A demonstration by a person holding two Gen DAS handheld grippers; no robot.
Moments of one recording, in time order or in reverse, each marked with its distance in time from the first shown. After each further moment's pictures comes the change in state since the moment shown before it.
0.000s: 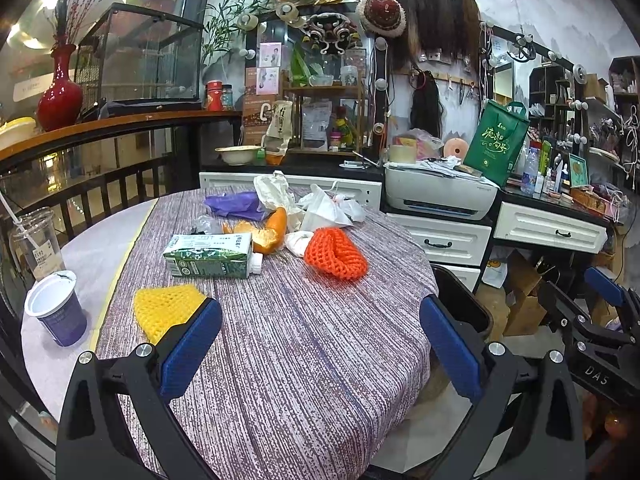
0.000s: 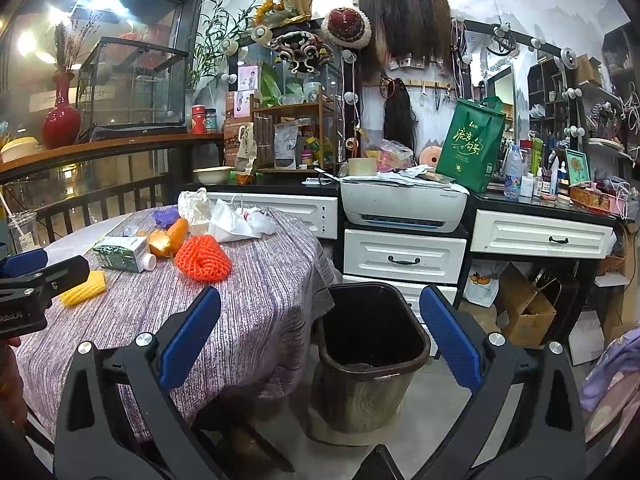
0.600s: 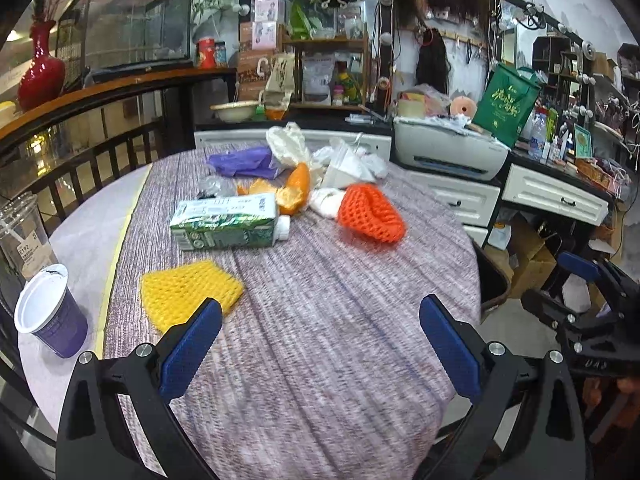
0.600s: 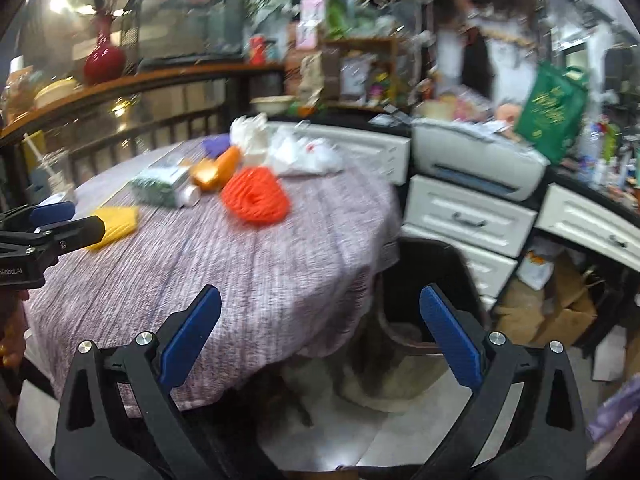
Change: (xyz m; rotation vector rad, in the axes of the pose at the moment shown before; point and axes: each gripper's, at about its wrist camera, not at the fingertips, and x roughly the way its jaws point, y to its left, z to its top) left arm 0.026 0.055 0.013 0.020 0.204 -0.039; right arm 0.070 0.037 -0.001 -0.118 0.269 0.246
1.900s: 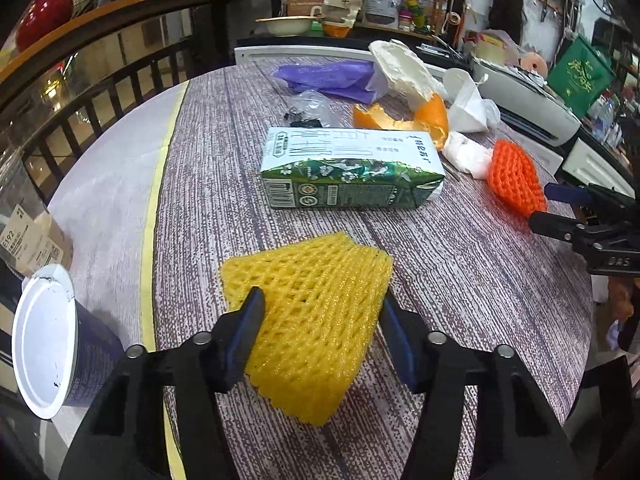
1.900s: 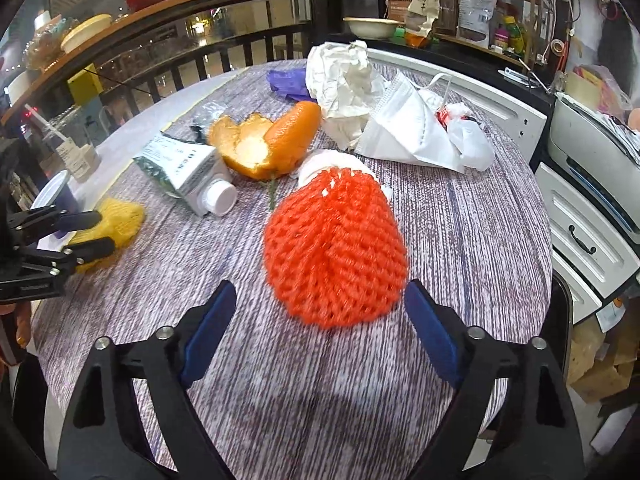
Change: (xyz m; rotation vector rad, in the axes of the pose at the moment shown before) left arm 0.070 0.105 0.029 -0.083 0.294 0.109; right arm 0.166 0.047 0.091 -0.160 0.319 0.281
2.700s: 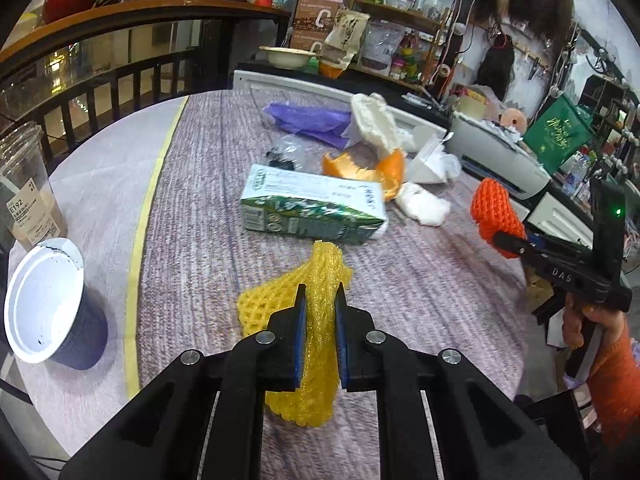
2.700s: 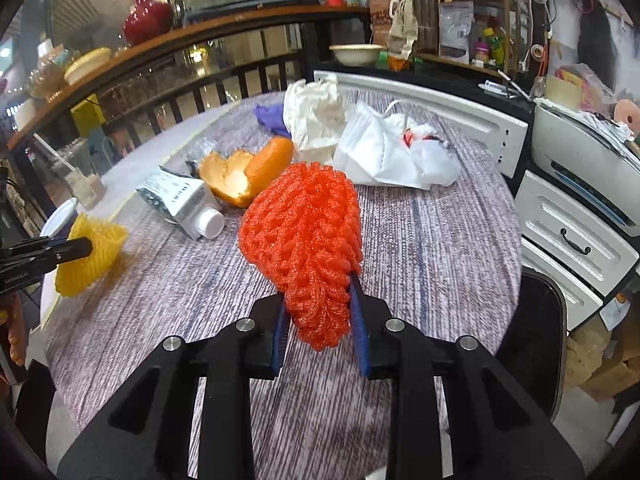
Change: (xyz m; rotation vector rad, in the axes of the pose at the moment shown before) left arm -0.041 -0.013 -0.005 -0.113 -0.137 -0.129; right arm -0.037 -0.025 -0.013 0.049 -0.125 0.021
